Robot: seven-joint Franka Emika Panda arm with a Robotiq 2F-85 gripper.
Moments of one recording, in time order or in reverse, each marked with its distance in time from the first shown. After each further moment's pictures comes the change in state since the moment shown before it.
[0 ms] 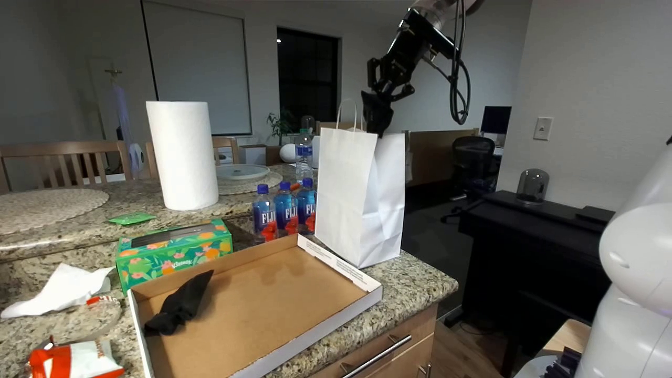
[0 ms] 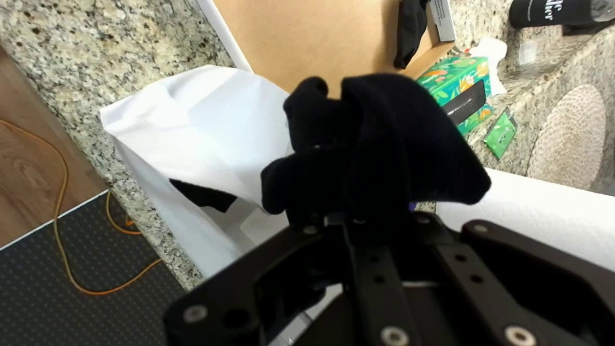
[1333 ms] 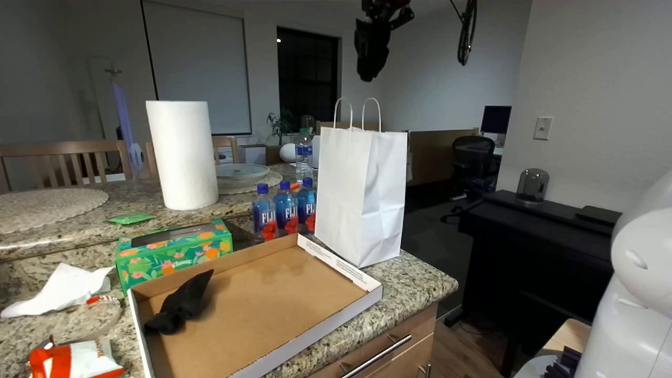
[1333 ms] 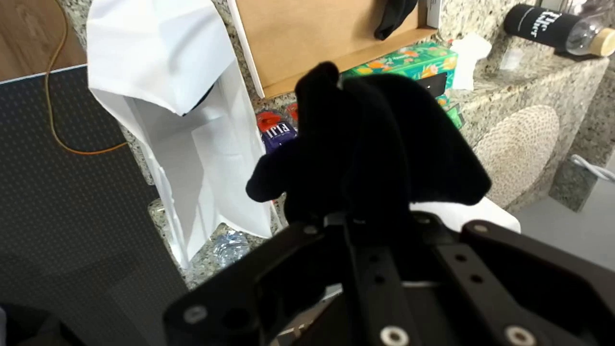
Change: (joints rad) arm 0.084 -0.188 0.067 0.117 -0.148 -0.005 0.000
